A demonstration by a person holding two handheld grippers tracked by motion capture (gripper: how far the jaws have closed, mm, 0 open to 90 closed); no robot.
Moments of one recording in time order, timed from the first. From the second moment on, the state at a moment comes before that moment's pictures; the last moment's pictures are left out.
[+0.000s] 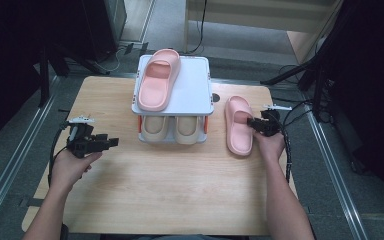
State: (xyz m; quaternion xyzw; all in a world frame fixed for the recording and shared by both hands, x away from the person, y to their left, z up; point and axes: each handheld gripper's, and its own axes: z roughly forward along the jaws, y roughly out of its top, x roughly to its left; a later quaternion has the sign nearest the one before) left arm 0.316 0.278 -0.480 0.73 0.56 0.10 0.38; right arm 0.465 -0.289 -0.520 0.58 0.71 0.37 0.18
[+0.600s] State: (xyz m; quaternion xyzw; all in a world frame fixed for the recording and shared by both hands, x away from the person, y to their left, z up) left arm 0.321 0.272 -0.480 0.74 0.55 0.09 0.38; right arm 0.463 -0.281 -0.509 0.60 0.71 0.34 0.16
